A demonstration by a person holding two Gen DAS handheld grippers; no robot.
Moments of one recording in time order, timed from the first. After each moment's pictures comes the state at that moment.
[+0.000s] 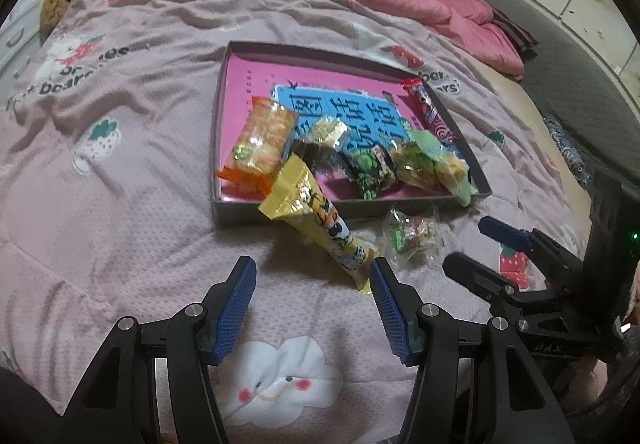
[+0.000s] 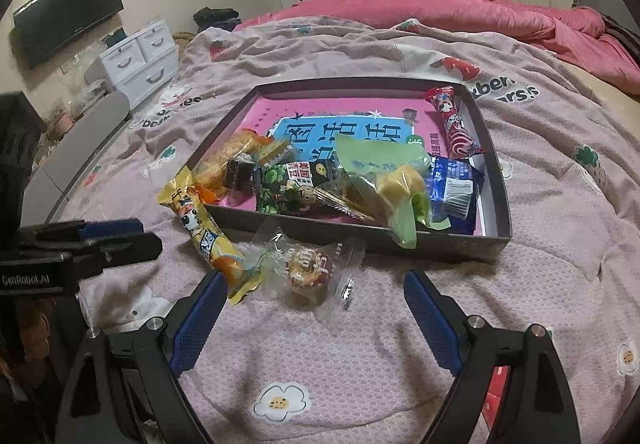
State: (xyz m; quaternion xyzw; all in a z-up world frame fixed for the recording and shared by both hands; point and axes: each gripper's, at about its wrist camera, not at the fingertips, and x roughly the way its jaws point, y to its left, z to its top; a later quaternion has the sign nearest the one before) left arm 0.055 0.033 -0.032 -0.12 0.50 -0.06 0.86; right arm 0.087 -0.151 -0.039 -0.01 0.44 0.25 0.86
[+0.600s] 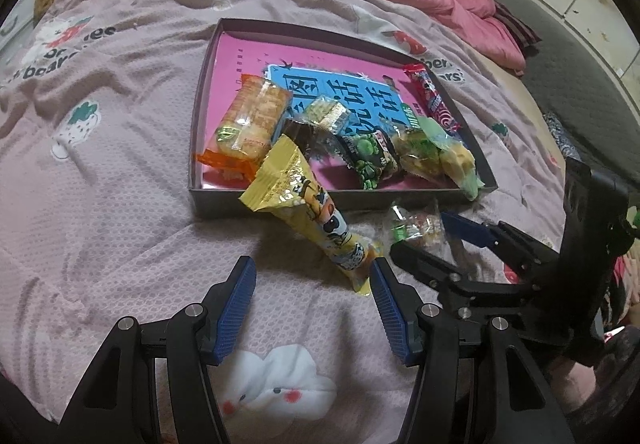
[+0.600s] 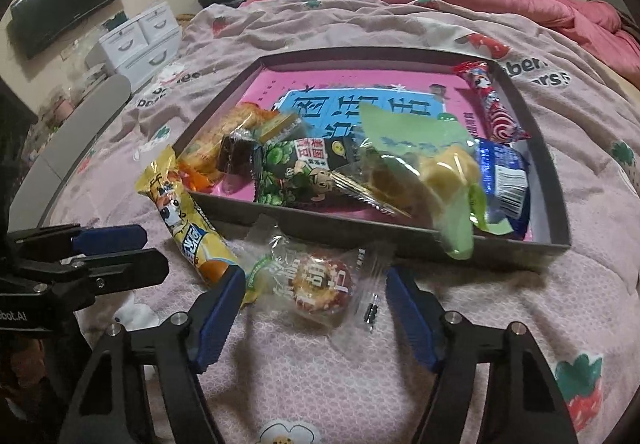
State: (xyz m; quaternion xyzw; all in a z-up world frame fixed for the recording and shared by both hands) left arm 0.069 0.027 -0.051 -0.13 0.51 -0.07 0.85; right arm 0.110 -0.125 -0.069 -0.02 0.47 0.27 0.84
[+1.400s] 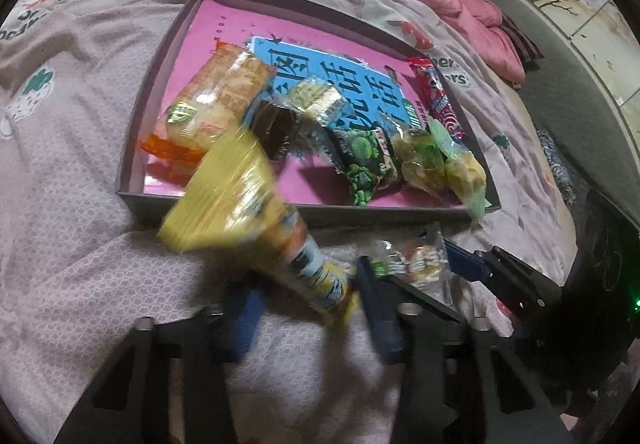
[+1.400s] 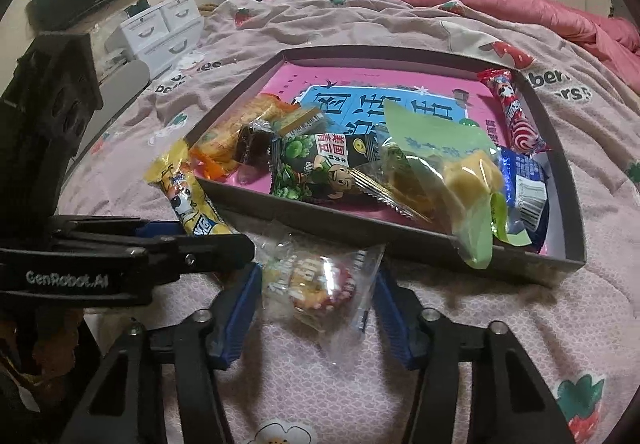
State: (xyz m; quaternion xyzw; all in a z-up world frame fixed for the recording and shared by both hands) left arm 0.102 0.014 -0.083 -0.19 0.53 -0.09 0.82; right arm 0.107 -0.122 -0.070 -0.05 0.46 0.30 0.83
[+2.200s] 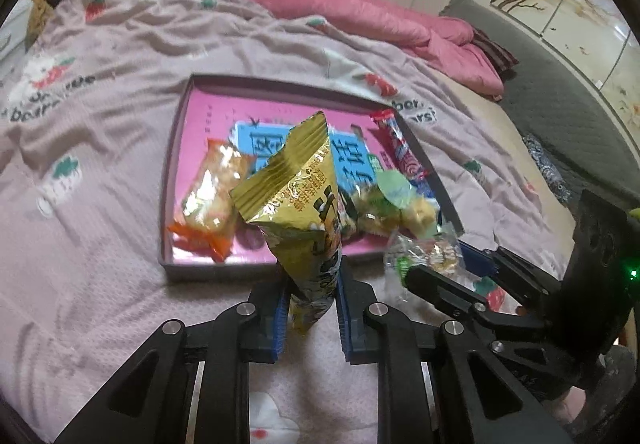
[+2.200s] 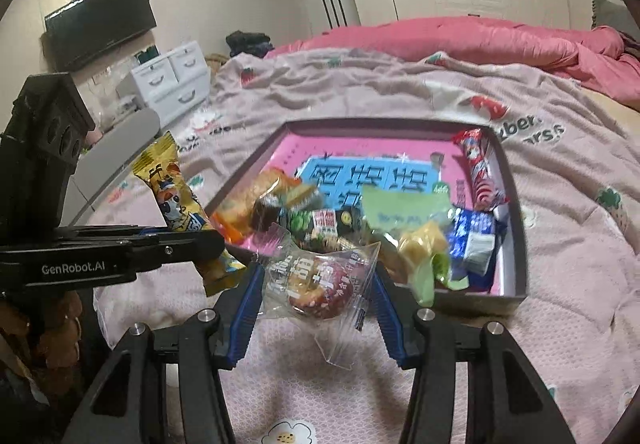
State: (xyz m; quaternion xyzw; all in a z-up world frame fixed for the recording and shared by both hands) left arm 0.085 0.016 -0.016 -0.14 0.45 -0.09 0.88; right arm 0.097 -0.152 -0.019 0.00 0.38 0.30 0.87
